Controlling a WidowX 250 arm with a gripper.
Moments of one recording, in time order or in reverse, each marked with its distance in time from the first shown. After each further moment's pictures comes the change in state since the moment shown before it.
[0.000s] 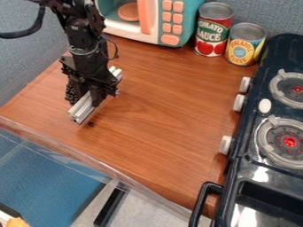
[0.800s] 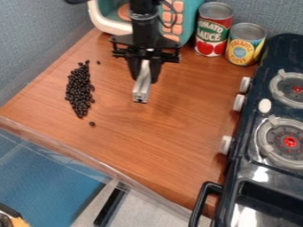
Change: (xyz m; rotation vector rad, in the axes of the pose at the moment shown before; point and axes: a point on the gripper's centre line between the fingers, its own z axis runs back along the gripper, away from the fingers) arm 0.064 -0.069 0.028 -0.080 0.075 0.339
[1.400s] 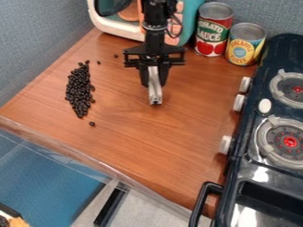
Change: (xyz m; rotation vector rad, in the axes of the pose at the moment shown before) arm 0.033 0.003 -0.038 0.029 0.042 0.266
